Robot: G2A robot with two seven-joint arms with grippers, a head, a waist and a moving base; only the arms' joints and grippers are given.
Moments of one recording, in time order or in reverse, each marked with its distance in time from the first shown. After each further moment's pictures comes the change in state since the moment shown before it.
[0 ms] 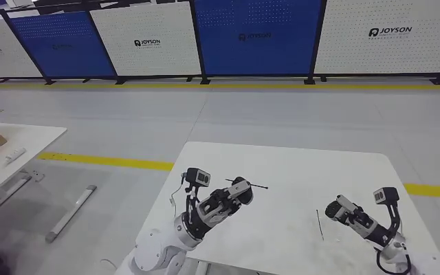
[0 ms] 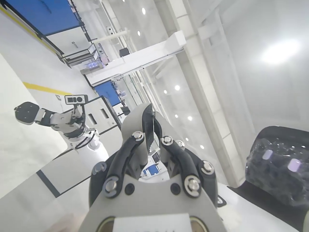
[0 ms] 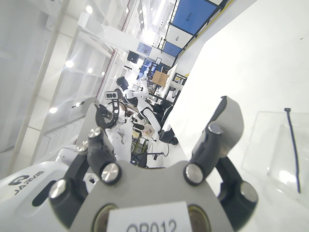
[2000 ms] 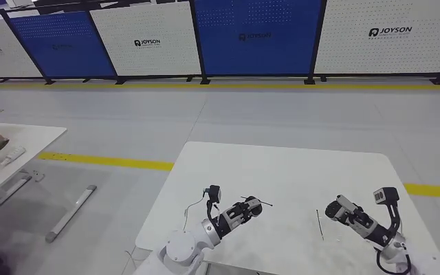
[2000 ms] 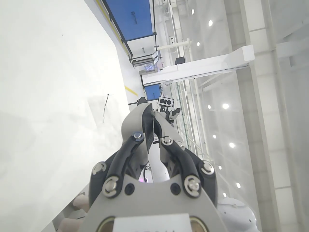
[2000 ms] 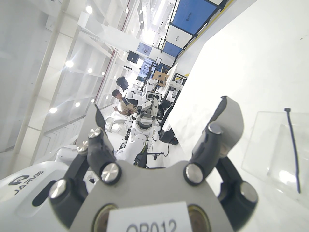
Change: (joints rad) left arm -0.149 -0.012 0.198 0.412 0.227 0.100 0.120; right arm 0.000 0.000 0.000 0.000 0.000 0.000 0.000
